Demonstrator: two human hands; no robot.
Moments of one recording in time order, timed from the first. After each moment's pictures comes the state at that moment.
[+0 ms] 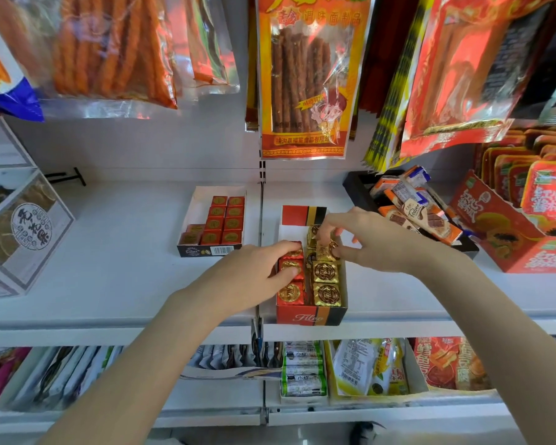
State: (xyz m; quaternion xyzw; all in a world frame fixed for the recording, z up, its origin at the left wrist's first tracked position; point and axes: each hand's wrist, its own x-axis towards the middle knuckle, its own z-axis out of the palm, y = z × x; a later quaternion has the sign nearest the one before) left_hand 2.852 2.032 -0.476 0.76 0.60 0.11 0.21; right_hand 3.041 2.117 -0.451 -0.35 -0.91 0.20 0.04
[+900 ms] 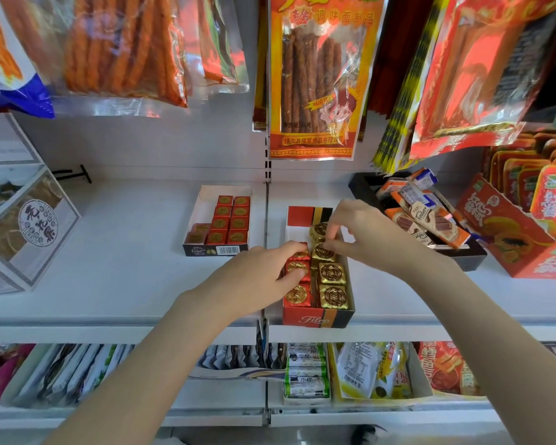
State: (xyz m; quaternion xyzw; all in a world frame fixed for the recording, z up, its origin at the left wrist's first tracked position) left_hand 2.852 2.034 -0.481 0.76 0.61 0.11 0.19; right_hand 3.025 2.123 -0.462 -0.38 -0.91 0.10 0.11
